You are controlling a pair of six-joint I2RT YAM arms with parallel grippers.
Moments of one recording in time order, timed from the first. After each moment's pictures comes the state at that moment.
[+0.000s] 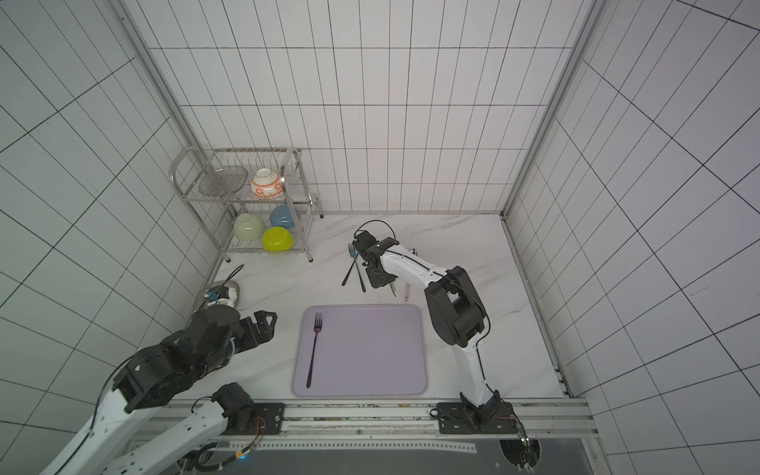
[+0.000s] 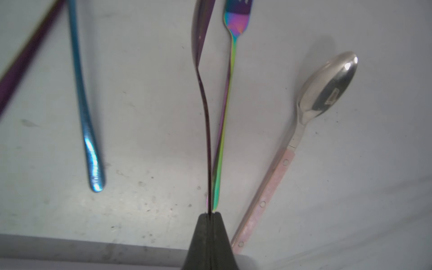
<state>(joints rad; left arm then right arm) -0.66 0.58 0.92 -1.18 -0.32 -0.85 0.77 2.07 1.64 -0.95 0.39 0.27</state>
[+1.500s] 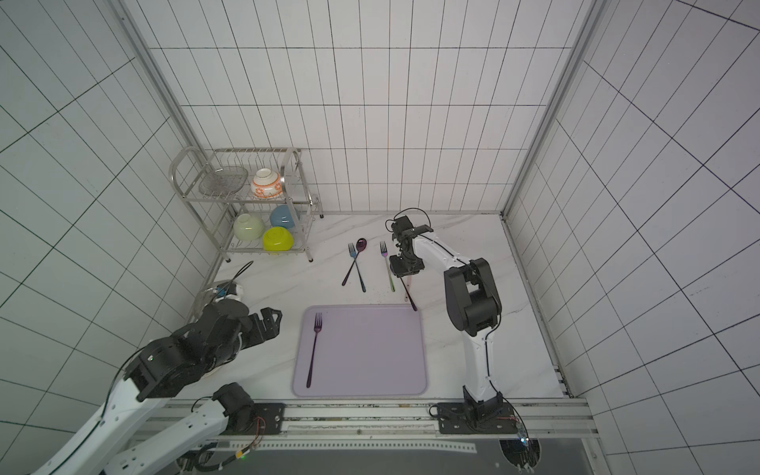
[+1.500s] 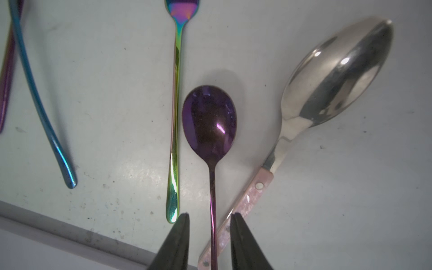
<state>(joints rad) -0.66 0.64 0.92 -1.15 -0.32 -0.85 0.50 2.10 1.68 -0.92 -0.06 0.10</state>
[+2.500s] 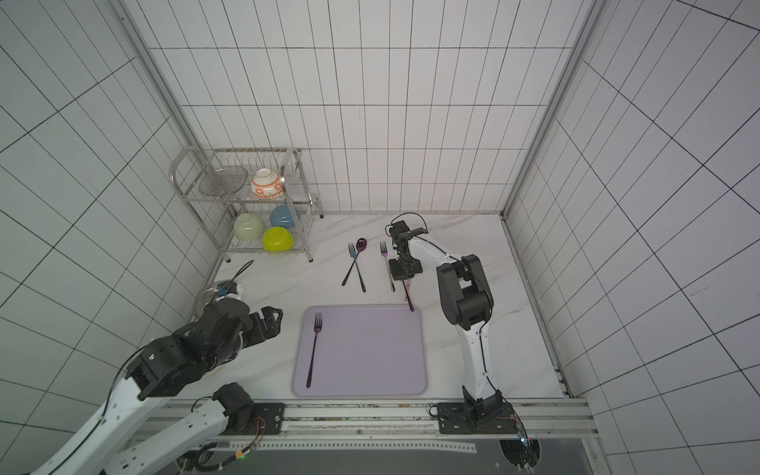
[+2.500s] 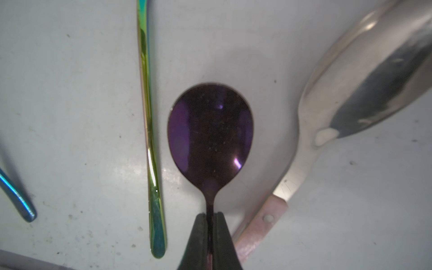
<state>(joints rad) -0.66 0.64 0.92 -1.14 -0.32 -0.85 0.52 2.16 1.71 -0.93 -0.01 0.16</state>
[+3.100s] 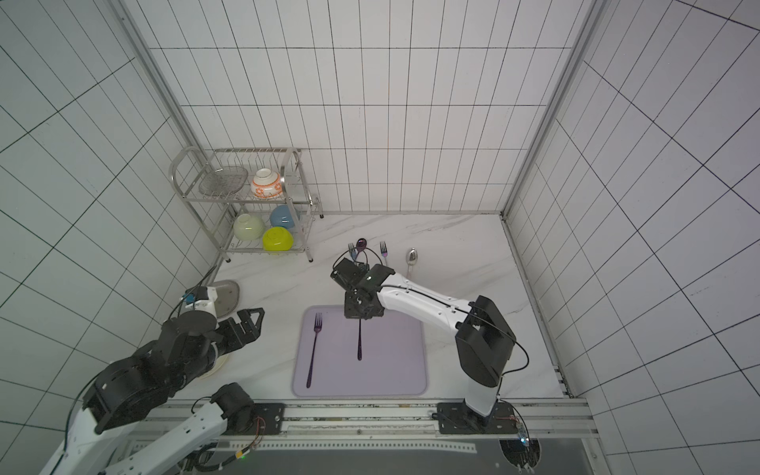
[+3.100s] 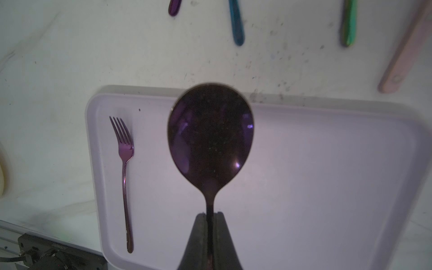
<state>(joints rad) -0.66 0.50 1.01 -1.23 -0.37 -0.85 1.09 1.79 1.46 -0.92 0.08 0.93</state>
